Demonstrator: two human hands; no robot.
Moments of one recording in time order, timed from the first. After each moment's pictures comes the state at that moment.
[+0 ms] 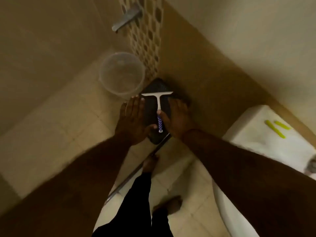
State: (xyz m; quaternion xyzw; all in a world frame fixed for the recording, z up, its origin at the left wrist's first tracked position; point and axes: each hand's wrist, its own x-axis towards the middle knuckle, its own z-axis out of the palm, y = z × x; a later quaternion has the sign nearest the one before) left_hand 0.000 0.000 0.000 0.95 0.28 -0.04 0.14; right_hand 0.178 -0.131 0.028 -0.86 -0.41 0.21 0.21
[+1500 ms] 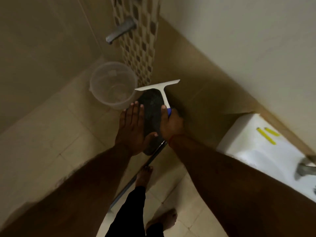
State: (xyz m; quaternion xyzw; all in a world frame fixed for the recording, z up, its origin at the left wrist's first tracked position) left_hand 0.014 0.002 -0.007 0.95 0.27 -0.01 0.13; right_hand 0.163 -0.093 0.050 -0.89 -0.11 0.27 0.35
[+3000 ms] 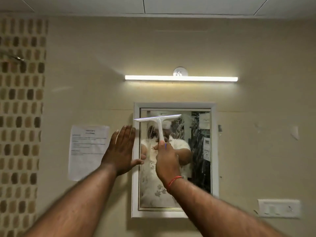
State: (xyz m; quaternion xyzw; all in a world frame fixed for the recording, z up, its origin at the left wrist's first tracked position) left_hand 0.206 -0.210 0.751 0.89 -0.09 0.44 -0.11; right_hand 0.155 -0.425 0.740 -0.67 -0.18 -0.31 0.65
